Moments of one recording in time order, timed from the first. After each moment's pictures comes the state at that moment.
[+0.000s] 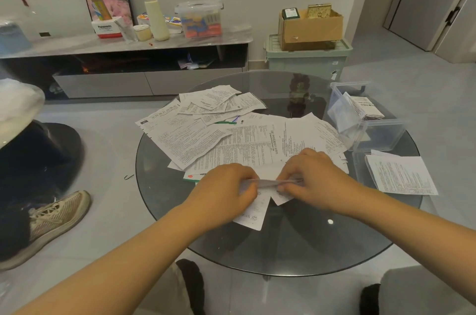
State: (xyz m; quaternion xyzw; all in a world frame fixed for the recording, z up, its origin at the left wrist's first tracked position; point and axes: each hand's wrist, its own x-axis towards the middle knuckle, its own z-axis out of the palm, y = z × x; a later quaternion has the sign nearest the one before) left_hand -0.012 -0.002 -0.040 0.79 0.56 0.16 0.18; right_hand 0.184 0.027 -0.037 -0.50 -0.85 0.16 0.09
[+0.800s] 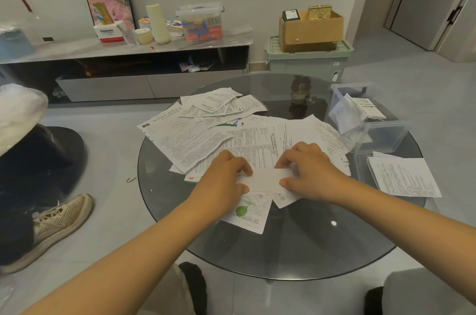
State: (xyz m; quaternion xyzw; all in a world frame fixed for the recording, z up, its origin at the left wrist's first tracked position) left_hand -0.014 0.016 -0.049 0.73 0.62 0.18 0.21; right_hand 0.175 0.045 -0.041 -0.56 -0.80 0.19 0.10
